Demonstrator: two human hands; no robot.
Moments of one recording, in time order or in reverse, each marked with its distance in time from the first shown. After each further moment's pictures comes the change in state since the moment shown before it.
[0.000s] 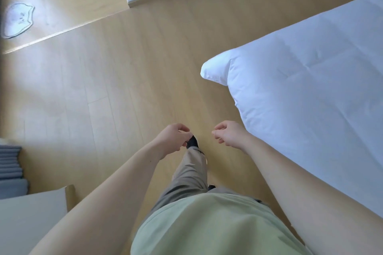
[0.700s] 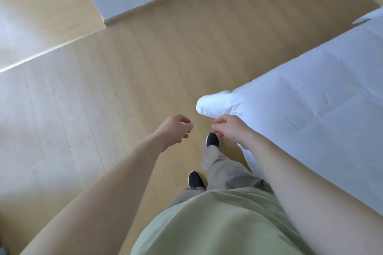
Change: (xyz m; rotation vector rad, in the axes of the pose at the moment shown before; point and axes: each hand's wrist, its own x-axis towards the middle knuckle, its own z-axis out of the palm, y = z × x) left_hand 0.246 0.209 -0.165 0.014 -0.069 0.070; right_hand 0.211 -0.215 -0.142 0.104 0.100 0.039
